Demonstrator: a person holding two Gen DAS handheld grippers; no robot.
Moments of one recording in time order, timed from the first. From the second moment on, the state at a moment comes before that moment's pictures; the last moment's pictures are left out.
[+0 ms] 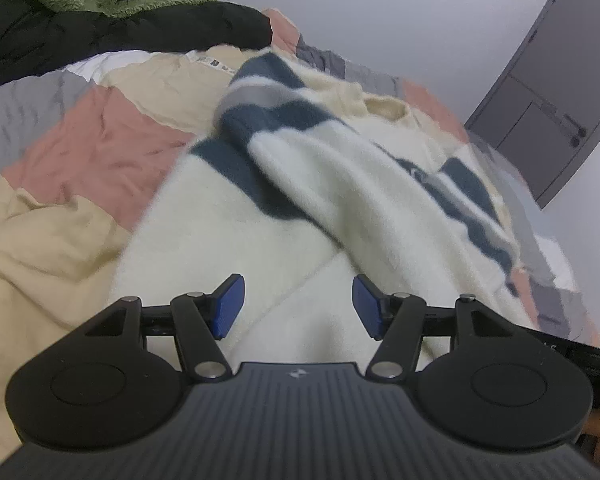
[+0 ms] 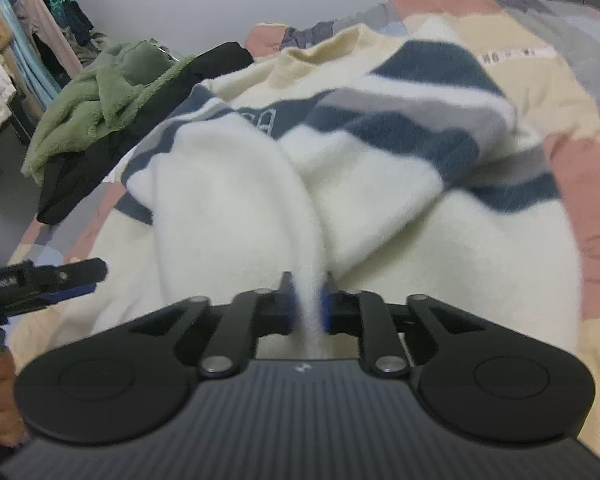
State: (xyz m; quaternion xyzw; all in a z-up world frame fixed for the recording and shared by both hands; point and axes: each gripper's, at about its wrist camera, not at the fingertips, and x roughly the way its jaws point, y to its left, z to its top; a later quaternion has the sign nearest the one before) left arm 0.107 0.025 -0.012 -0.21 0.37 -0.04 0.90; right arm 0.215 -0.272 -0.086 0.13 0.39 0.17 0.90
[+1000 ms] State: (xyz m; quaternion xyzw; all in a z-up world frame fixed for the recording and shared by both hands) left arm 0.068 0.122 0.005 -0.32 0.31 0.06 0.89; right arm 0.174 -0.340 -0.058 0.19 0.35 -0.02 0.92
